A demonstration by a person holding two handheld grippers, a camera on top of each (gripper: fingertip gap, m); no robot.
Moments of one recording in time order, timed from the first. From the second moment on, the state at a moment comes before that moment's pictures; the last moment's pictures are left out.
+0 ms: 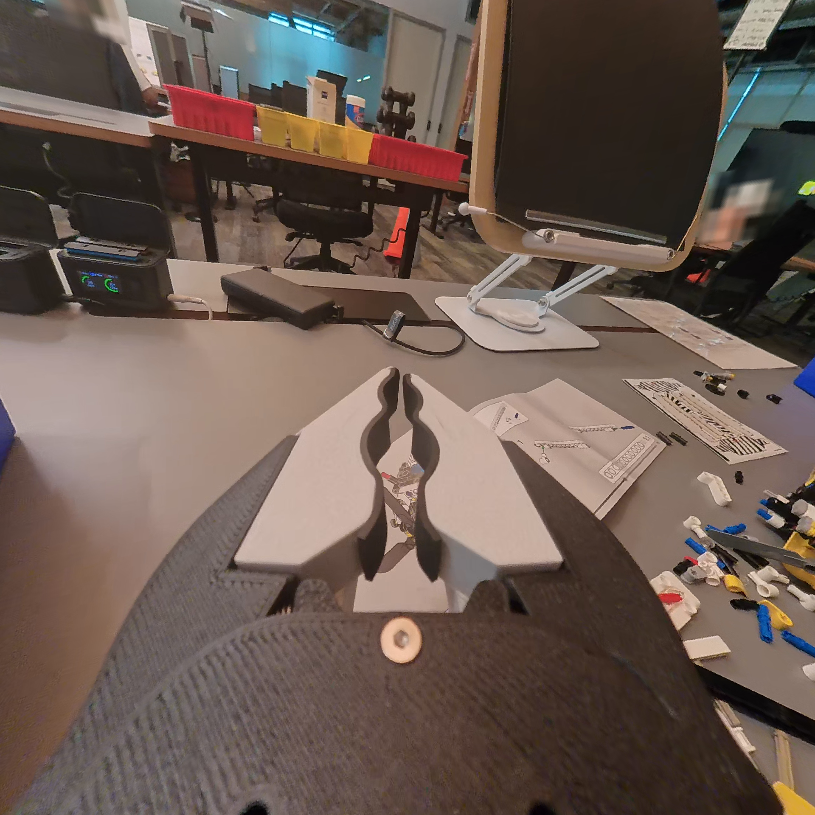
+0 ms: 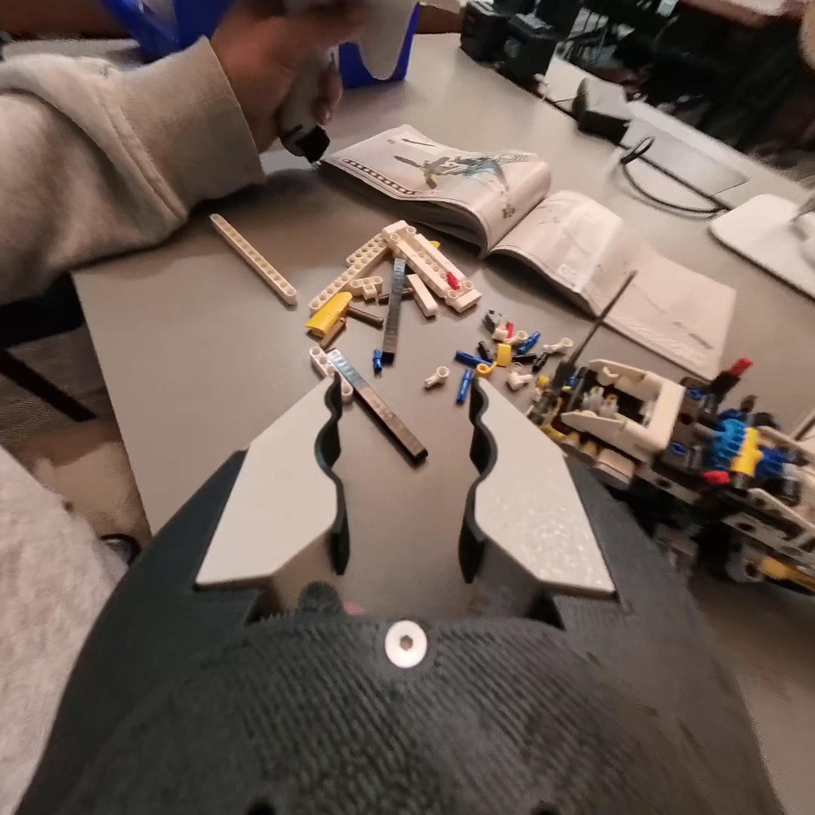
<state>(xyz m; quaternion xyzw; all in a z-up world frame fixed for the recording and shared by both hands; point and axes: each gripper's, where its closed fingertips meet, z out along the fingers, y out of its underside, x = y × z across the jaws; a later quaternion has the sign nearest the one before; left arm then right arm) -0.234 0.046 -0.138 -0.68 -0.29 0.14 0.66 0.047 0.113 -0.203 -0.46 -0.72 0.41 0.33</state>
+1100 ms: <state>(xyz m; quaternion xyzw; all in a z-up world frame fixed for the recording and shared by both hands) -0.227 0.060 -0.161 -0.71 -0.28 0.12 0.63 0.121 0.127 -0.238 -0.53 -0.70 0.40 0.25</state>
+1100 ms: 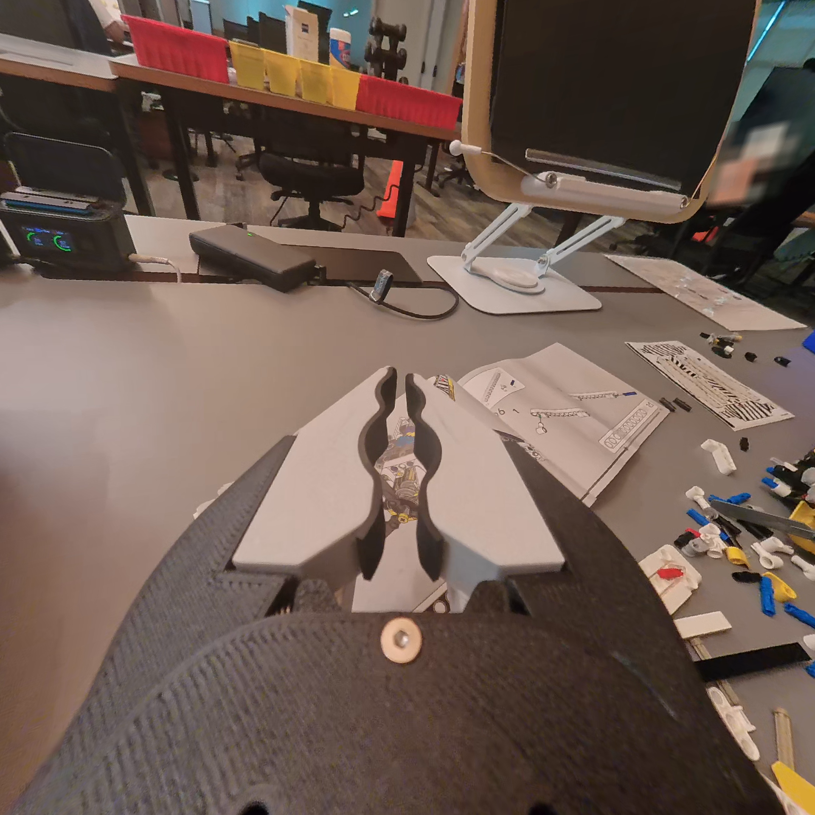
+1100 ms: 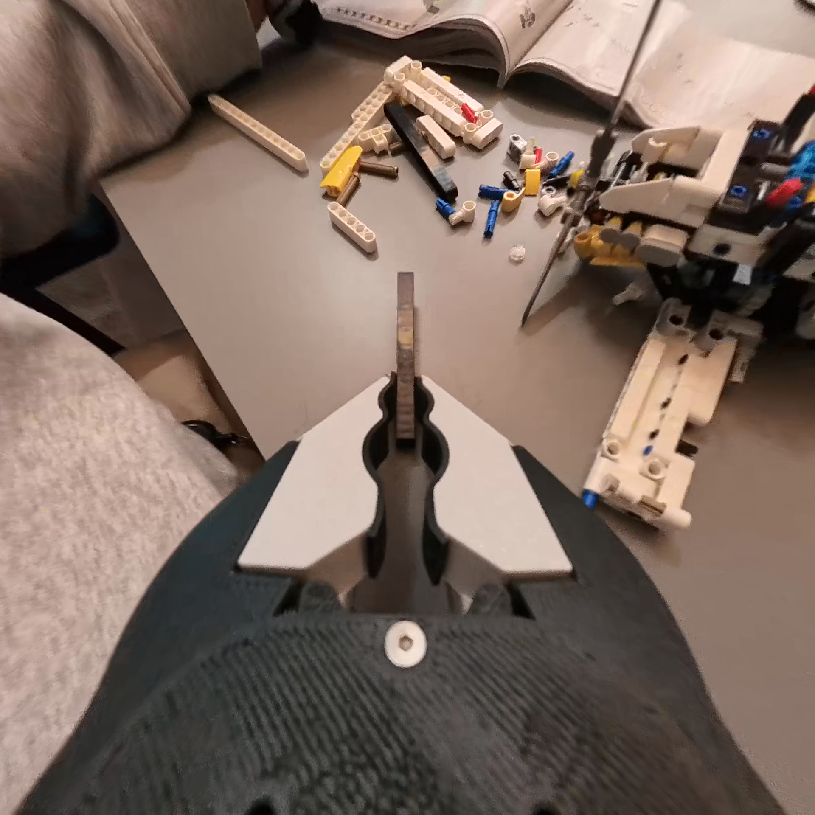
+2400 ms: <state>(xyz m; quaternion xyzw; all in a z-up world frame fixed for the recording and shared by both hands) -0.217 0.065 -0.150 -0.71 -0.26 0.12 0.65 0.120 0.131 -0.223 -0.53 -0.66 0.46 0.26</state>
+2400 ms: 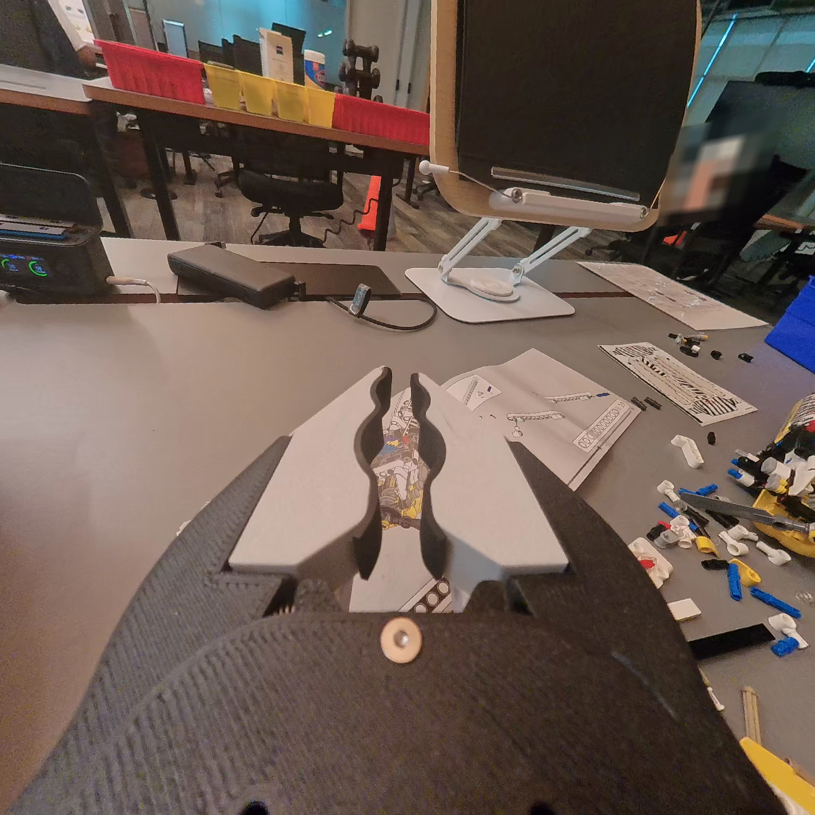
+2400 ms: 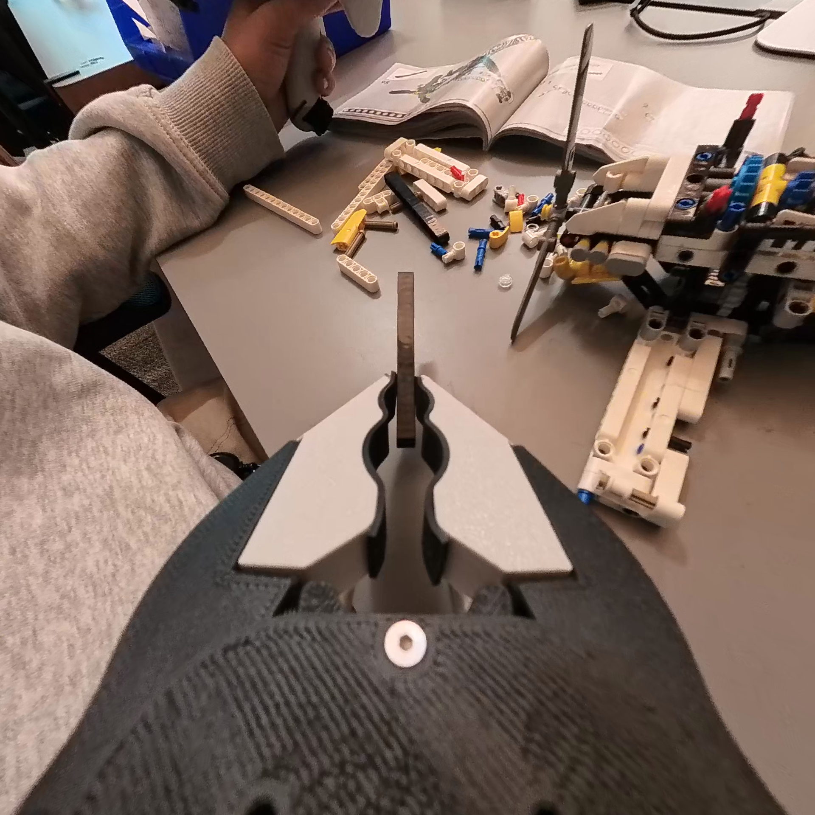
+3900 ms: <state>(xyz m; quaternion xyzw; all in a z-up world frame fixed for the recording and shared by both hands) -0.232 0.025 -0.107 -0.61 -0.29 0.13 0.72 0.113 0.158 -0.214 -0.58 -0.60 0.45 0.32</state>
